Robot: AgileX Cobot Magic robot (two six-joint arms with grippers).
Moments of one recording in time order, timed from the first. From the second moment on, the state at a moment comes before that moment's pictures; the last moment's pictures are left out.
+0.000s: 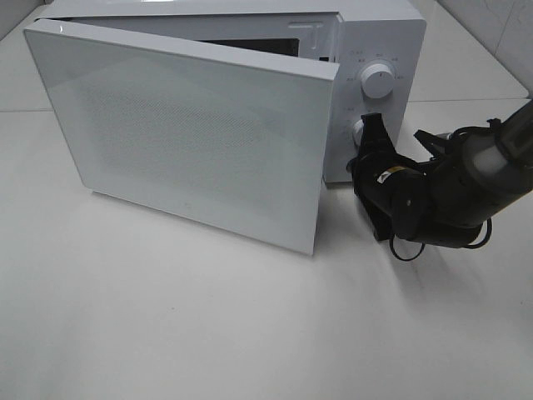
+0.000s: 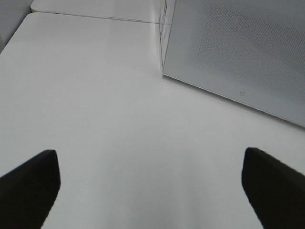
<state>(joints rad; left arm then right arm) 0.06 0.00 -0.52 -0.15 1.08 0.02 0.45 2.14 -0.84 0.48 -0.86 1.23</state>
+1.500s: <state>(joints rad) 0.06 0.00 -0.52 -0.15 1.08 0.02 0.42 1.97 -0.67 0.29 -0.89 1.28</state>
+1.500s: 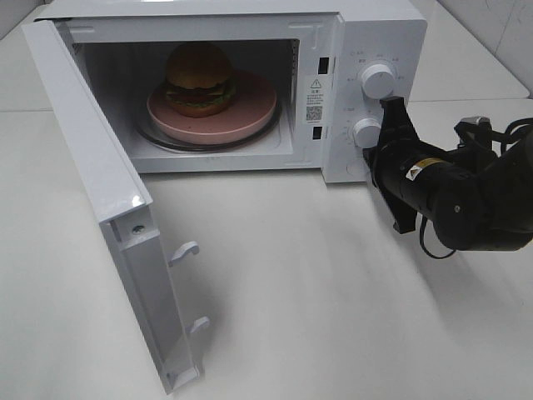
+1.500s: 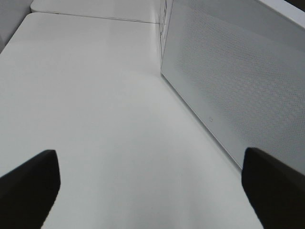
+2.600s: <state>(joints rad) 0.06 0.00 -0.52 -0.15 1.08 0.02 0.42 1.42 -0.61 0.10 0.05 0.38</state>
